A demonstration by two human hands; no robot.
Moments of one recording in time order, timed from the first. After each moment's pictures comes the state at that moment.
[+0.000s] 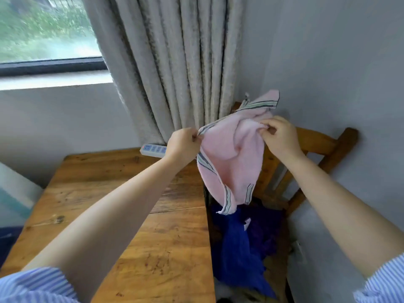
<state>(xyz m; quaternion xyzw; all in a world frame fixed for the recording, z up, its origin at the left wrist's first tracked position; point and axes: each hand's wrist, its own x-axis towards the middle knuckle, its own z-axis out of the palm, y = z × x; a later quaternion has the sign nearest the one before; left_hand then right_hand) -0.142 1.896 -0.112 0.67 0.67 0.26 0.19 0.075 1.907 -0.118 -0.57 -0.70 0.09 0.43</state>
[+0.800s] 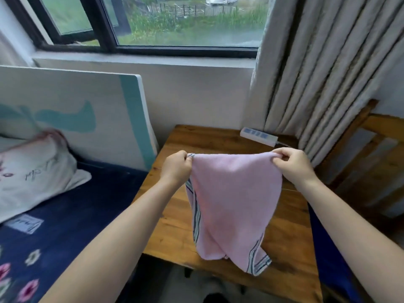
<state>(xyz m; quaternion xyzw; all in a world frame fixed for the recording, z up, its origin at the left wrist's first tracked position) -0.452 1.654 -0.138 0.50 0.80 0.29 0.15 -0.209 1.736 -0.135 -0.55 -0.71 0.28 0.33</state>
